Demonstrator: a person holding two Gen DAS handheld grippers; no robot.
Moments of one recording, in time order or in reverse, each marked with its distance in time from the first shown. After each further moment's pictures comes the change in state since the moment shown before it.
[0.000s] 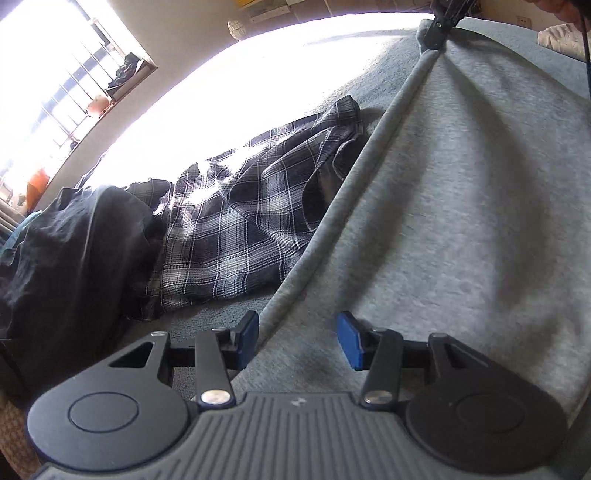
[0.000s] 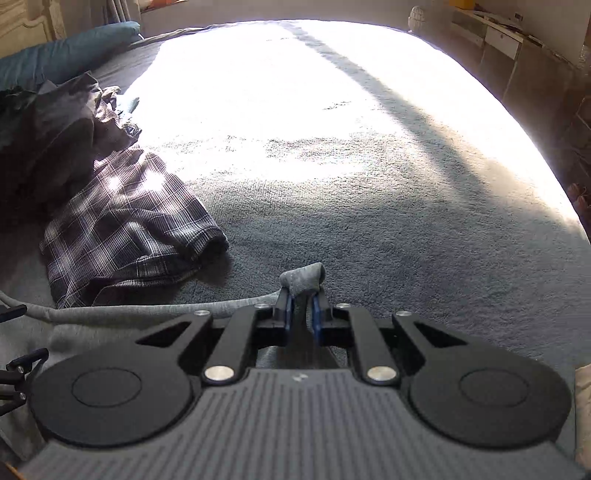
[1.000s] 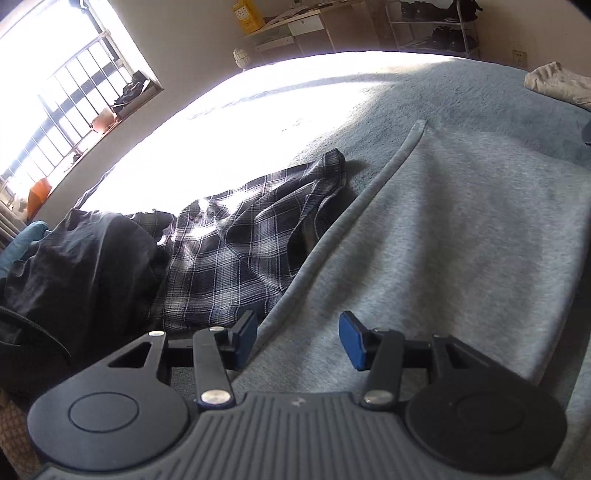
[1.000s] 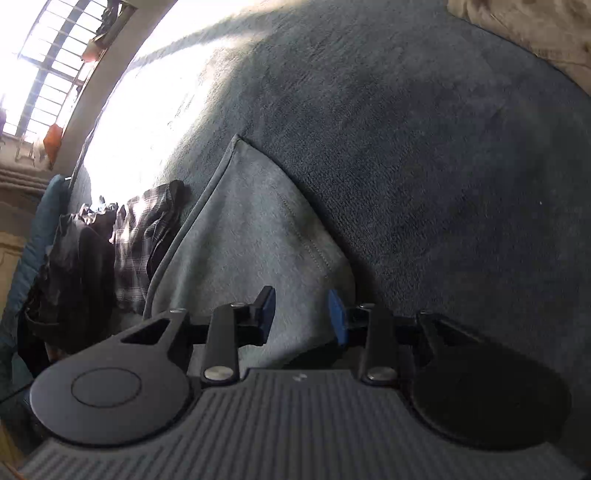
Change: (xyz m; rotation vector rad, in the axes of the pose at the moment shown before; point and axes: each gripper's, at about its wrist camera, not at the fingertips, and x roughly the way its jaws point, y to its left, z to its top) left arm -0.054 -0.017 0.011 -0.029 -0.112 -0.062; right arm -0.121 -0.097 -0.178 1.003 0.161 0.208
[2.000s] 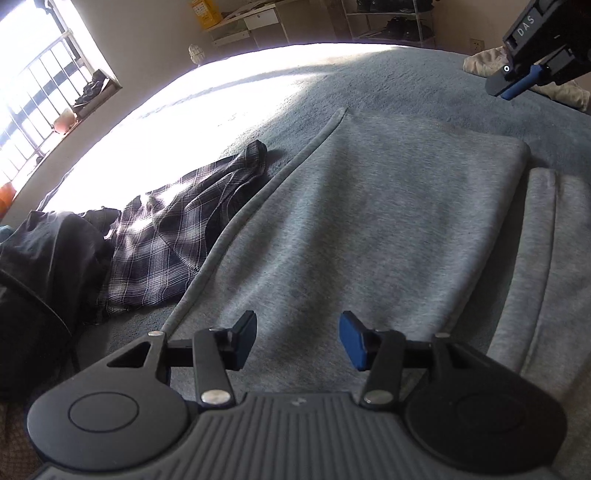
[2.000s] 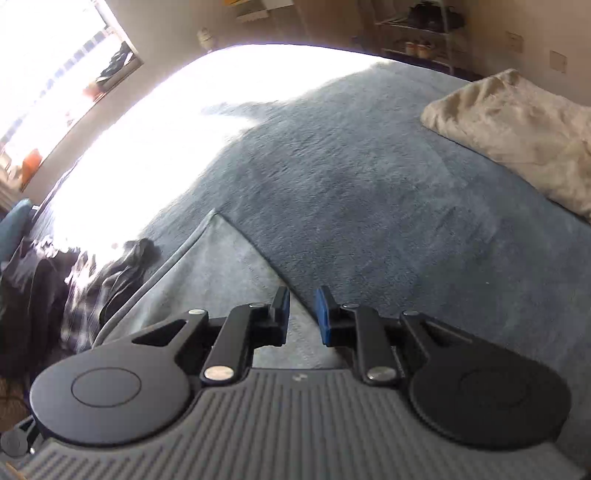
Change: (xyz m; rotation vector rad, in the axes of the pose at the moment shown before) left arm -0.020 -0.030 -0.018 -0.013 0.045 -0.078; right arm -0.001 0.043 -0.038 -0.393 -0.343 -0.155
